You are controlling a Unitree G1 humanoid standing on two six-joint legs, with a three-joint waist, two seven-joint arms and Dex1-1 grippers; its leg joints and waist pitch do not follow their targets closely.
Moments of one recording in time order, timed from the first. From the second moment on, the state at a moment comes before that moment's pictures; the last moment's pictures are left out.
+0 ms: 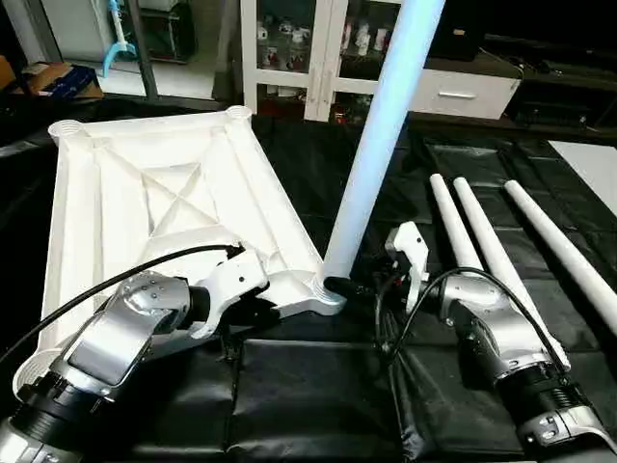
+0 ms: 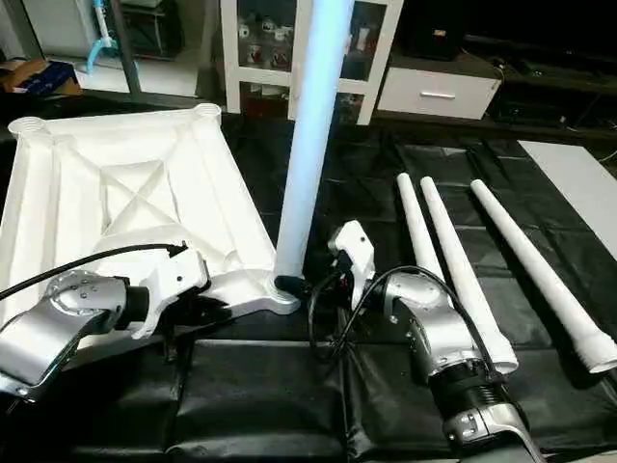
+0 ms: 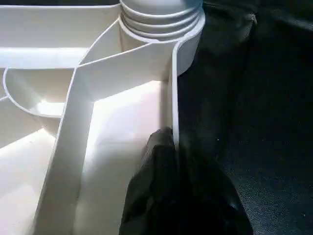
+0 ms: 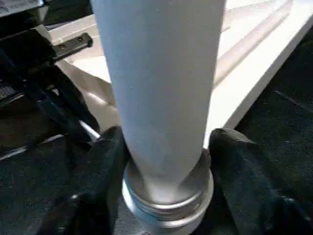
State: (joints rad) left arm -0.34 0.61 -0.33 -0.03 -0.08 0.52 -1.00; right arm -0.44 -0.30 0.18 0.46 0.31 0.13 1.01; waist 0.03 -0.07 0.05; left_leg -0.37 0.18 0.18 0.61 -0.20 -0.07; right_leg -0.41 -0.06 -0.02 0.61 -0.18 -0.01
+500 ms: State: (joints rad) left arm -0.43 0.37 -0.32 0.04 0.00 0.74 -0.70; right arm -0.51 -0.11 0.14 0.60 0.20 0.08 0.49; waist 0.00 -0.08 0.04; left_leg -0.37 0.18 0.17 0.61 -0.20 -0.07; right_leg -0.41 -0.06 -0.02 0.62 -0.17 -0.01
